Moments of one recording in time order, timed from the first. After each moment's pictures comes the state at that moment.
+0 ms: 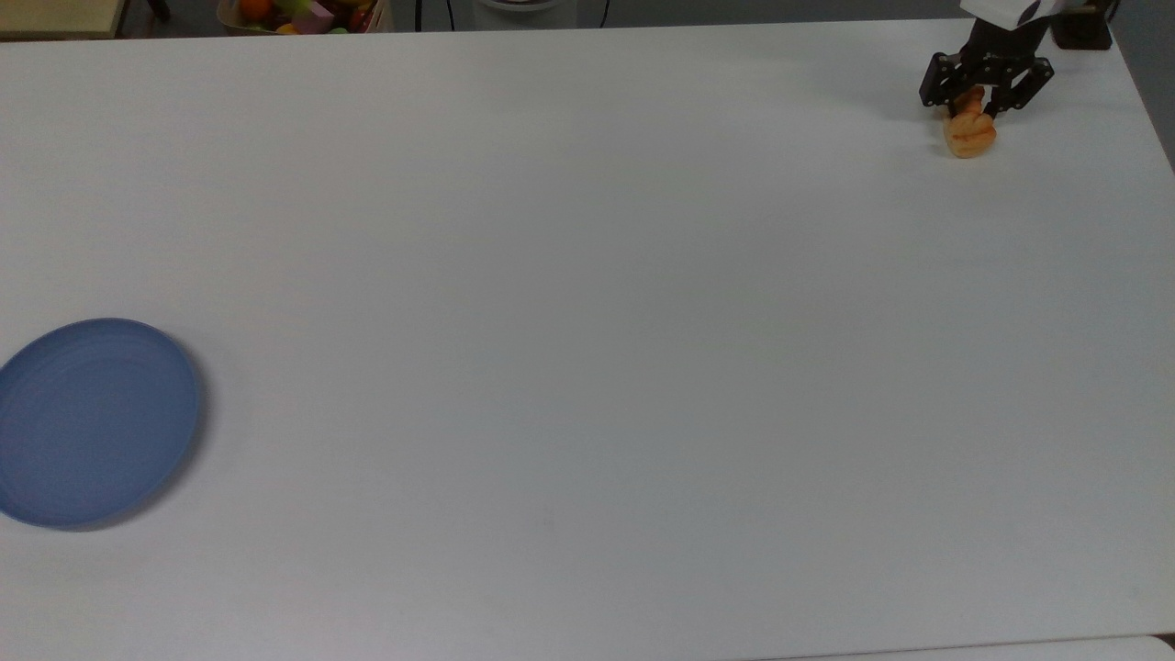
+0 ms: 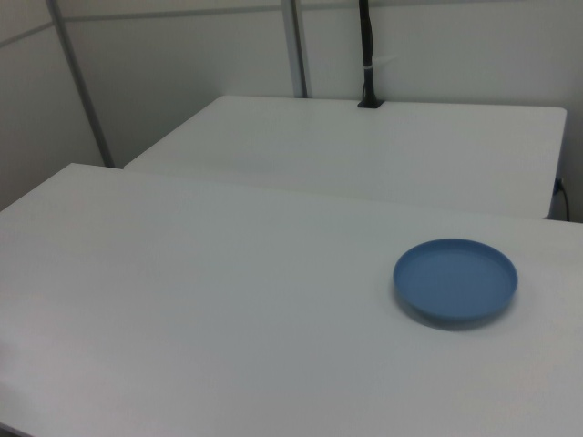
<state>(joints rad) 0.69 0.61 0.47 -1.66 -0.65 2.26 1.47</state>
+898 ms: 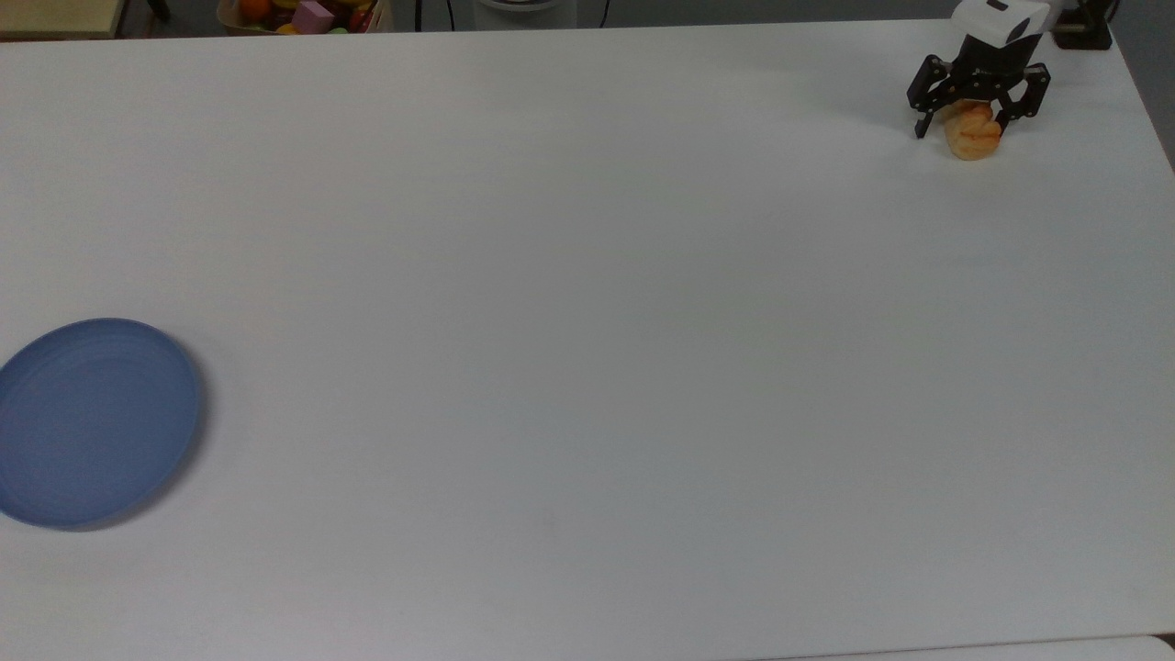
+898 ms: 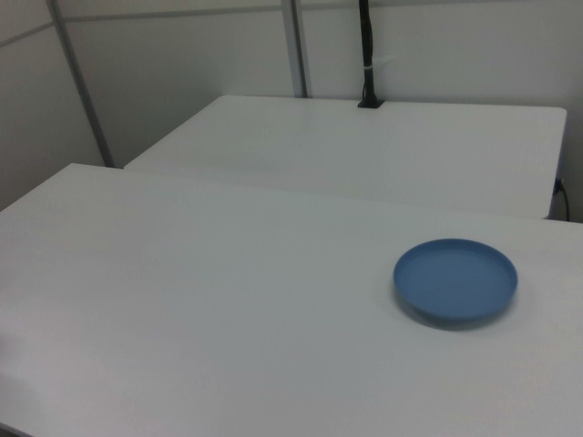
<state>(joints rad) 0.67 0.62 0.46 -1.65 -0.65 2.25 1.46</state>
